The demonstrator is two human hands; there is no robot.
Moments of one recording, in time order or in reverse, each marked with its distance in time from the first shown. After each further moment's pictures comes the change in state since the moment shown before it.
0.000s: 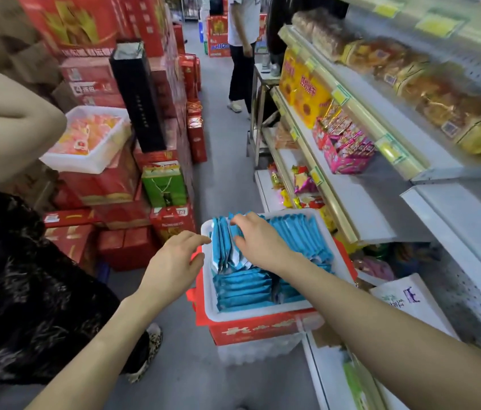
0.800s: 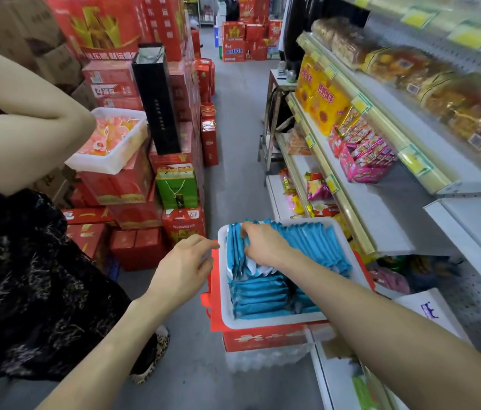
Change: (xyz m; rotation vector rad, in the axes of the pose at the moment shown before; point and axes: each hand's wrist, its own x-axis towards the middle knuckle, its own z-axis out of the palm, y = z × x) left_hand -0.001 -0.029 -0.004 0.004 0.034 0.021; right_hand 0.032 -0.021 0.011 -0.087 -0.204 0.137
